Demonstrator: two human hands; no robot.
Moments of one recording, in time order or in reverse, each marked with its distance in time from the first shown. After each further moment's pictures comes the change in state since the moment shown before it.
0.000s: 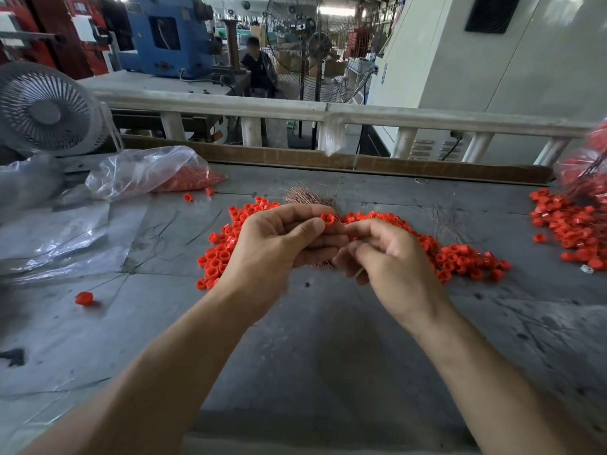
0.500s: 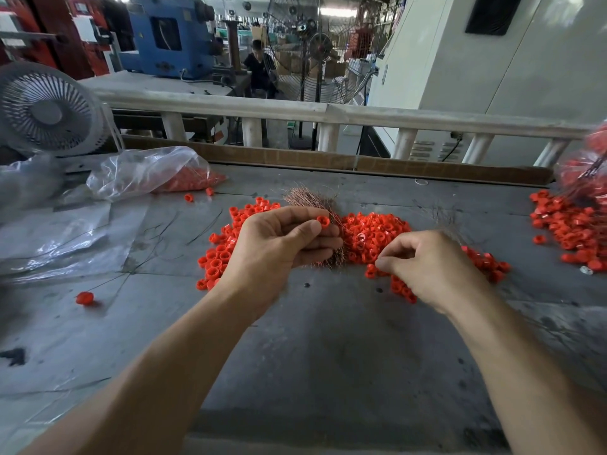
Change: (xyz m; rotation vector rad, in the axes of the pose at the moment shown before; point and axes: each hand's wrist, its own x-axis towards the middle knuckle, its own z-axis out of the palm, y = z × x) left_hand -0.001 0.003 0.001 0.051 0.063 -0.018; right_hand 0.012 0.015 -0.046 -0.637 0.102 0.156
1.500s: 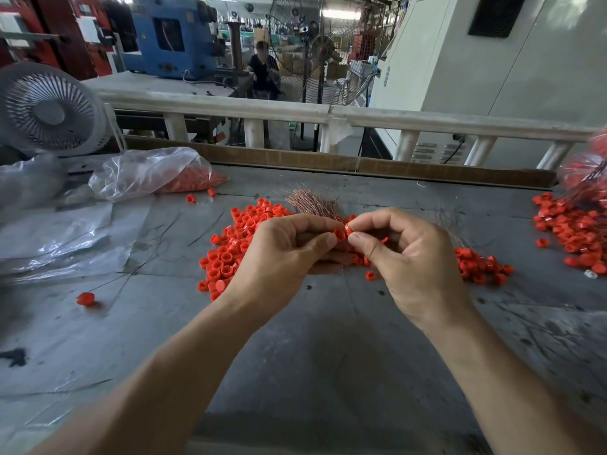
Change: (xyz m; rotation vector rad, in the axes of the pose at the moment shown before) left_hand -0.006 0.004 0.009 0.172 -0.071 -0.005; right_hand -0.021 -0.037 0.014 0.629 0.125 -0.347
